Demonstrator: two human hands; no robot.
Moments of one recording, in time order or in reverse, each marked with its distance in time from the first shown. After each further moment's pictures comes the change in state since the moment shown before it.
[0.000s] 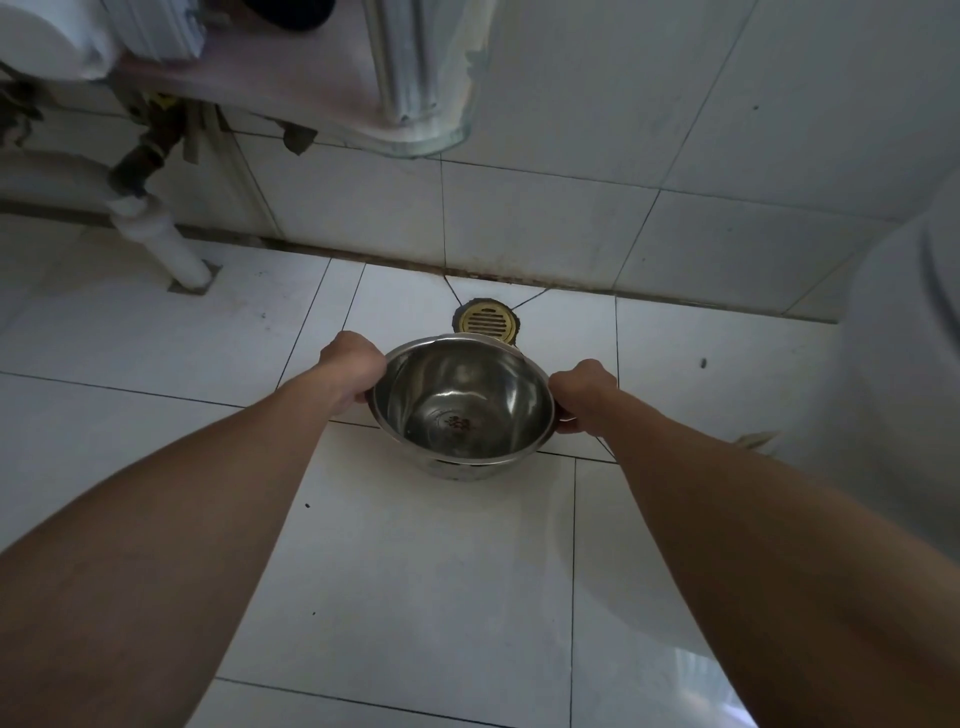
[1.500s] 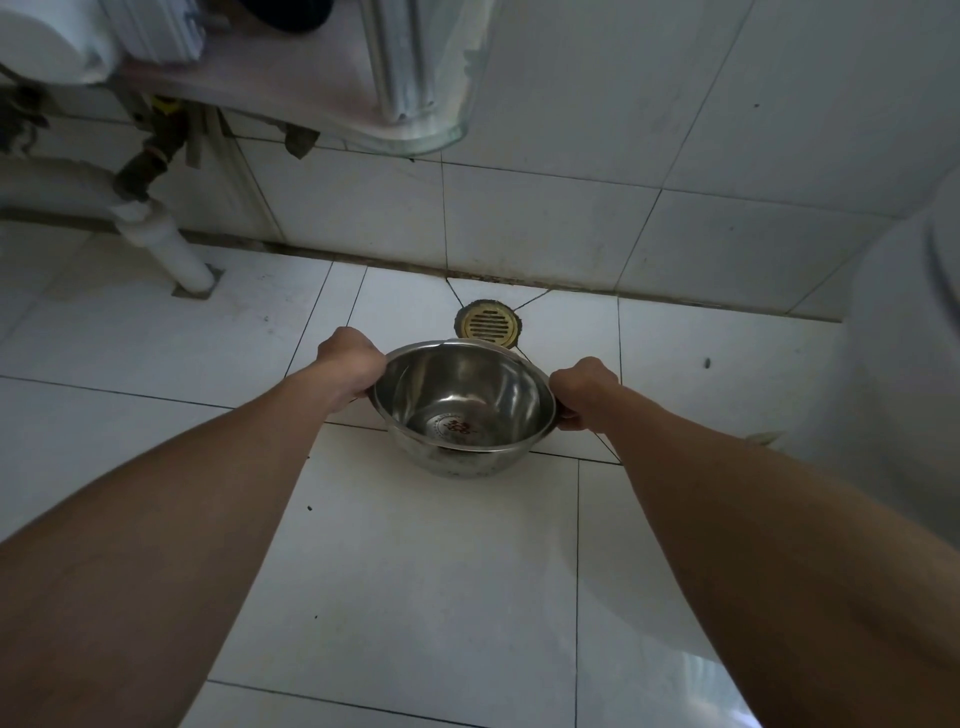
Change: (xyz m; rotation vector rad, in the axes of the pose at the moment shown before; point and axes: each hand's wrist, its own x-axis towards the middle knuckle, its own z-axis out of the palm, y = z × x) left_hand -0.001 0.001 -0.006 0.017 0.074 0.048; right_hand -0.006 -0.006 -0.002 0.005 -0.020 0.015
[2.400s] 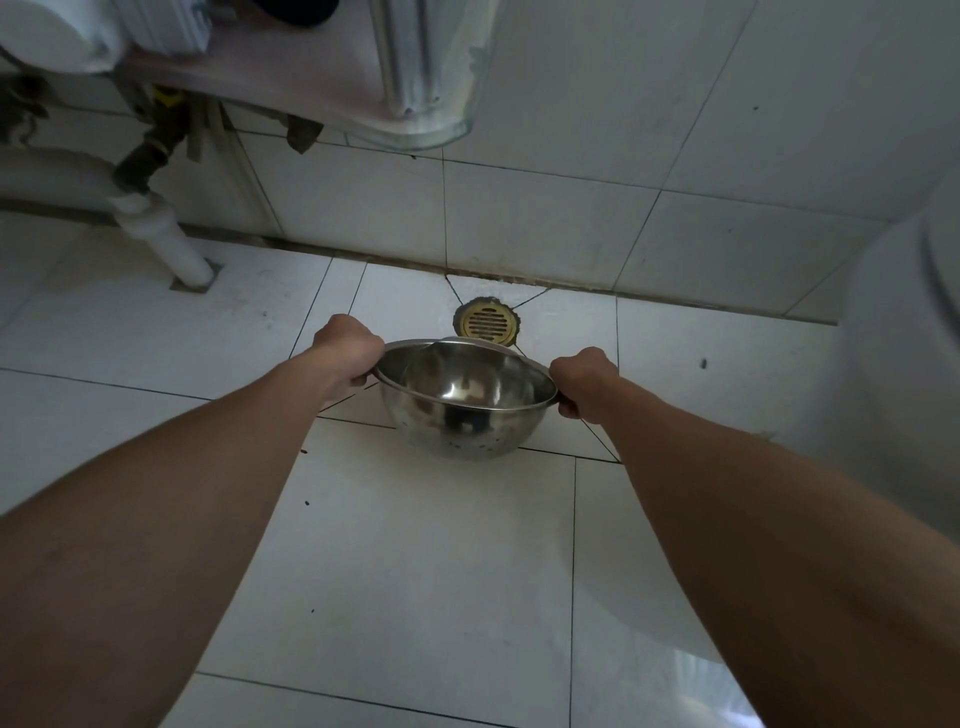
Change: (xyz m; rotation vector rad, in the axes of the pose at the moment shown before) left_hand 0.011 0.003 -0.003 -0.089 -0.026 -0.034; right_hand 0.008 -0.004 0.000 0.087 0.086 0.007
